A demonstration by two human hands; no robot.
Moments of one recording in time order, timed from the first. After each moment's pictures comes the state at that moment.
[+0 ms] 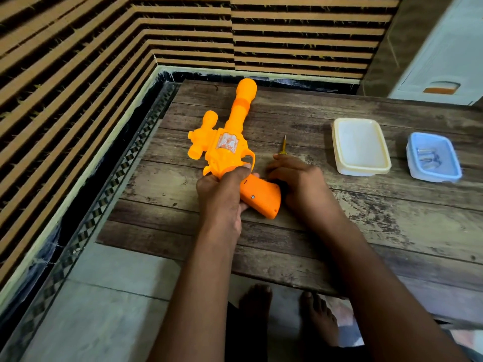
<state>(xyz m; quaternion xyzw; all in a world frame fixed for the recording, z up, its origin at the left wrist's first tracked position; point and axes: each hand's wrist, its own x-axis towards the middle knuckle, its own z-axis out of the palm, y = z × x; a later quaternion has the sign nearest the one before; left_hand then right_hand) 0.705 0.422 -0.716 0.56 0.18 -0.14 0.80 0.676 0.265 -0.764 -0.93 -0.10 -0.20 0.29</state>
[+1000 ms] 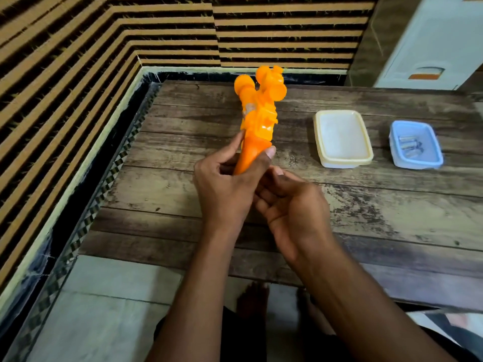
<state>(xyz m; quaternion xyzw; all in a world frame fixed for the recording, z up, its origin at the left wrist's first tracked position) 0.689 0.400 -0.704 0.74 -0.06 0.04 0.67 0.626 0.326 -0.700 -0.28 0.24 -0.10 0.92</state>
